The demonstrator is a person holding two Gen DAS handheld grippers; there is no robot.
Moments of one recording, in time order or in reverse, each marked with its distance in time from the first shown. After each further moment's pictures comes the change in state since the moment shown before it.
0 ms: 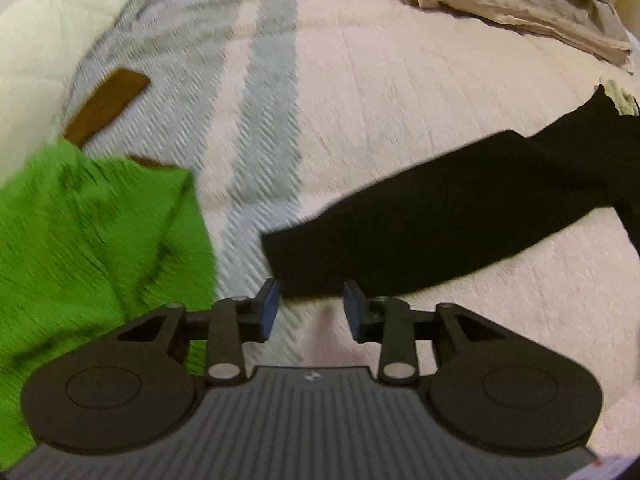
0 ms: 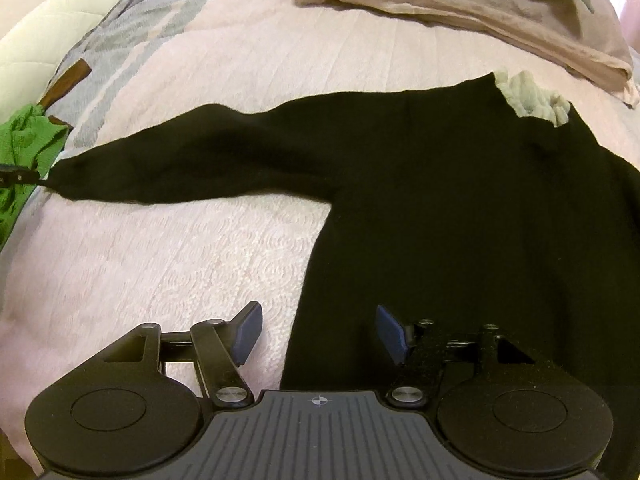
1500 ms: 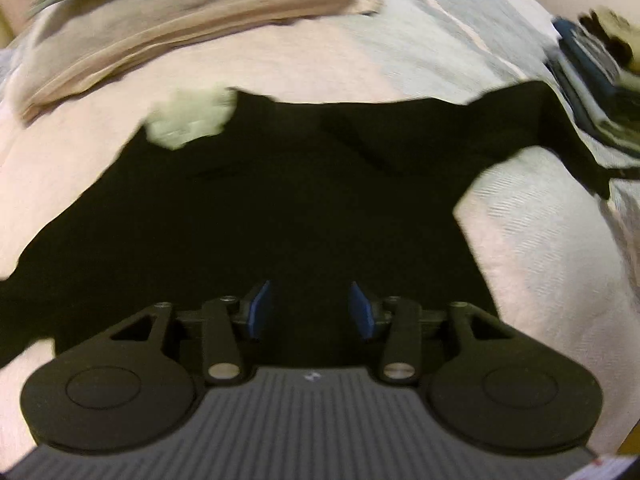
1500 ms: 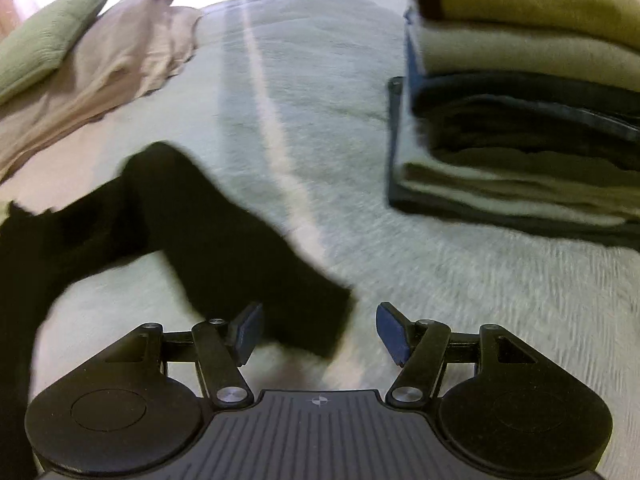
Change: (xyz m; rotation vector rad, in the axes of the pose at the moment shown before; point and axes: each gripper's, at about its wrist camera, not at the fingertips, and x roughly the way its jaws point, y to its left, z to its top) left arm -0.030 -0.654 0.085 0.268 0.024 -0.170; right arm -0.116 -0.700 -0.123 0.462 -0.182 -0.217
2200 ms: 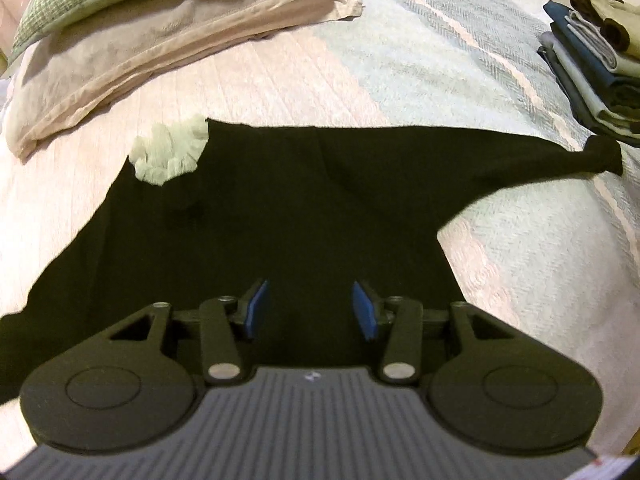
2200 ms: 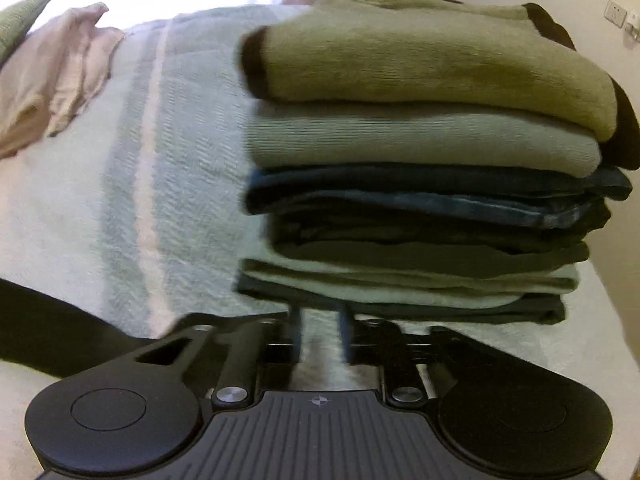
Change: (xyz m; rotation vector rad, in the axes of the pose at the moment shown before) left arm -0.007 -0.029 0.023 0.043 0.005 0.049; right arm -0.047 -0.040 0.040 -0.016 -0.077 -0.177
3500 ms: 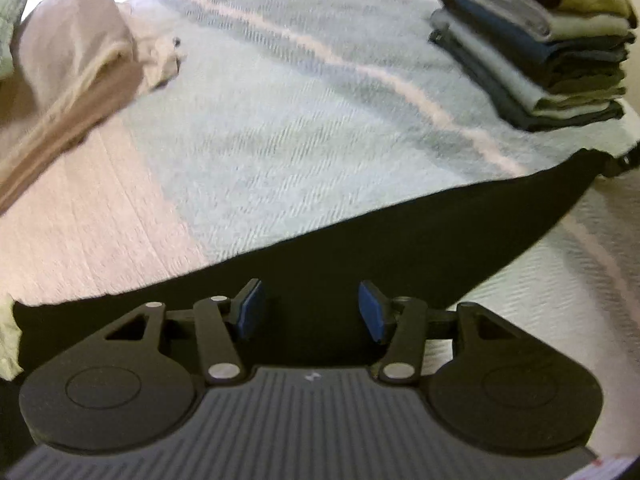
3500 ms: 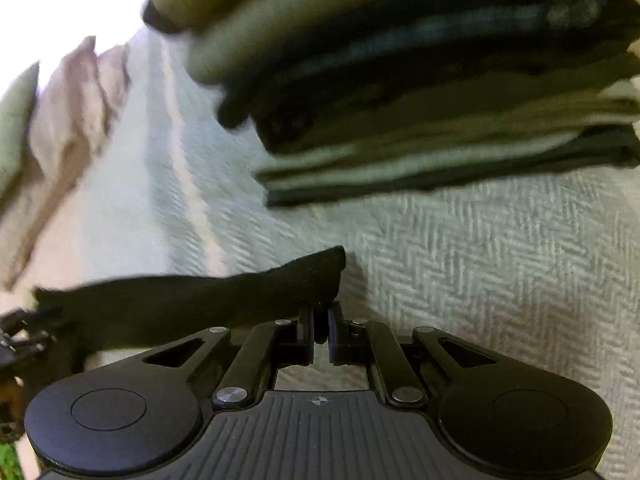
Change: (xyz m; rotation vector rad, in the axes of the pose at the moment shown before) left arm 0.110 -0.132 0.106 0.299 -0.084 -0.195; right arm 0.034 -0.095 -0.025 0.313 0.345 0.318
